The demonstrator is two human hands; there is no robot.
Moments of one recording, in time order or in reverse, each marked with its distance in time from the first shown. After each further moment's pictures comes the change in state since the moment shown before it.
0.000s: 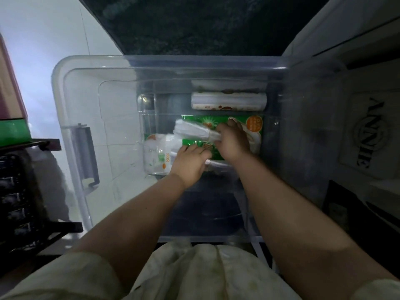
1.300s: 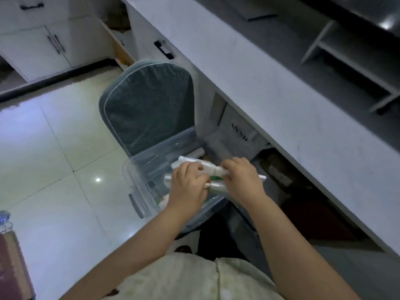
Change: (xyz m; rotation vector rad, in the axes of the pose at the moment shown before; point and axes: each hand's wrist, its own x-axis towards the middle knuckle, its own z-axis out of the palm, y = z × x) left_hand -0.245 0.099 -0.235 0.108 0.563 0.745; right_hand -0.389 -0.176 -0.106 0.010 0.806 0.224
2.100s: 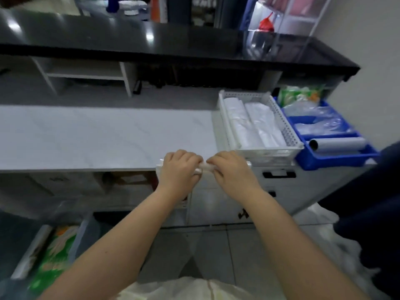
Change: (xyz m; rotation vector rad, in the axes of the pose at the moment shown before) left_hand -0.014 0.436 0.086 -0.296 -0.198 0.930; right_hand -0.396 0.210 -0.161 -0.059 0.541 0.595
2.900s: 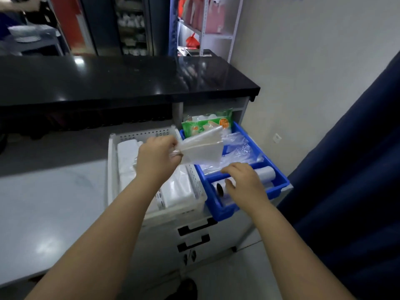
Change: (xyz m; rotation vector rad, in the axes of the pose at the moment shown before) left_hand 0.306 0.166 0.156 -0.152 -0.014 -0.096; right_hand -0.019 0.352 -0.134 -0.098 0.194 0.368
